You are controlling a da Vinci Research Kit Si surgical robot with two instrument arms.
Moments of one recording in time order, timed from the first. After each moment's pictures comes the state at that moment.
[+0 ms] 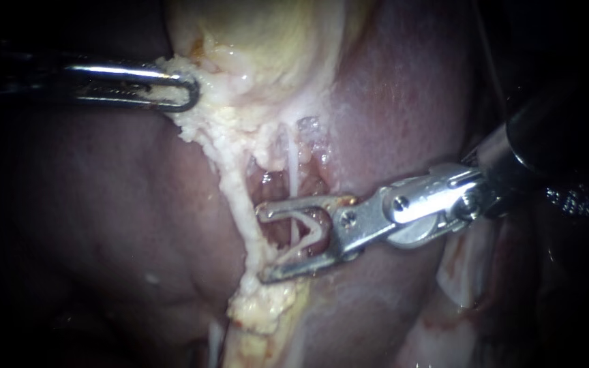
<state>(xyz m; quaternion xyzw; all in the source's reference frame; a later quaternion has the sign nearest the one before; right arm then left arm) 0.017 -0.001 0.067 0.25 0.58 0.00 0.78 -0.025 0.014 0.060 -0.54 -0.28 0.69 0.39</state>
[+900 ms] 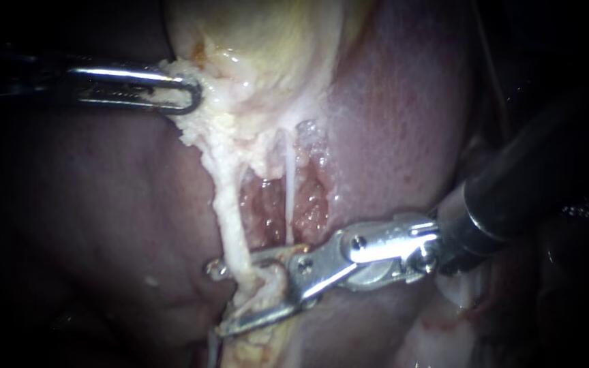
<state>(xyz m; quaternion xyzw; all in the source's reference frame) 0.021 -0.006 0.065 0.35 0.60 0.02 0.72 -0.025 0.014 0.060 -0.54 -0.28 0.70 0.39</state>
